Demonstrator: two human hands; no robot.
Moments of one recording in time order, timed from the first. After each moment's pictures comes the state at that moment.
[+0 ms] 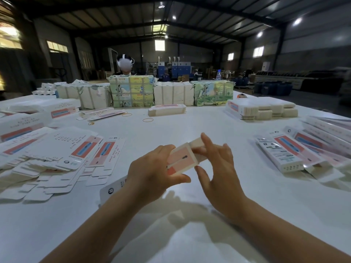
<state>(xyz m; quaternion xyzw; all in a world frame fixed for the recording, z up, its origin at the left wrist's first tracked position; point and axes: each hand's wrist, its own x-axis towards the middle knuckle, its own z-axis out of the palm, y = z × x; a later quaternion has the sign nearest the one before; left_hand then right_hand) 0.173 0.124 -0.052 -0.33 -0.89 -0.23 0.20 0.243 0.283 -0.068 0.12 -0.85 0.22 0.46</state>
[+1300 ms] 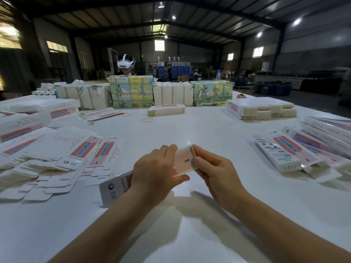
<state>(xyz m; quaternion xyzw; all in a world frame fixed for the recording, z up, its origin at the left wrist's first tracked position) 0.183 0.140 -0.049 -0.33 -0.87 -0.10 0.35 0.236 0.288 -0.057 0.00 -0.60 0.78 0.17</state>
